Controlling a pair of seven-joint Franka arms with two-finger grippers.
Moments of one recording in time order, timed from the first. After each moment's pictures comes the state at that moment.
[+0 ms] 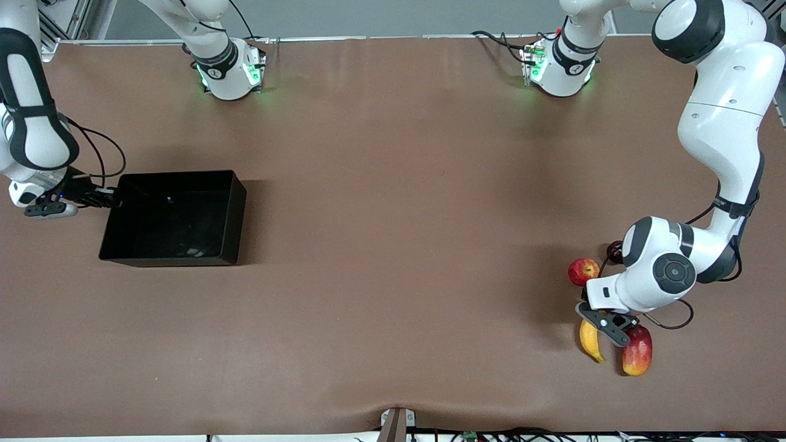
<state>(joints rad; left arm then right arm) 0.34 0.92 -0.49 -1.44 0.60 2.32 0.43 -0.37 0.26 -0.15 -2.29 0.47 2.41 -0.89</state>
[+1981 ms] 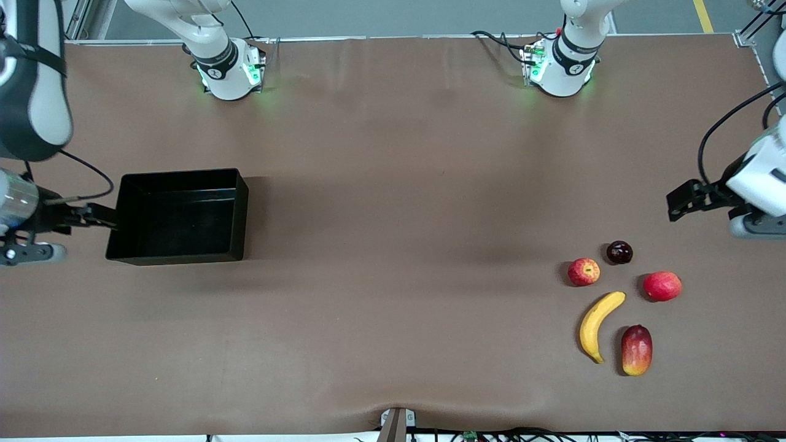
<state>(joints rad) 0.45 0.20 -0.58 -1.41 0.18 1.64 -0.07 0.02 0.24 -0.12 -1.48 -0.01 1.58 -0.18</state>
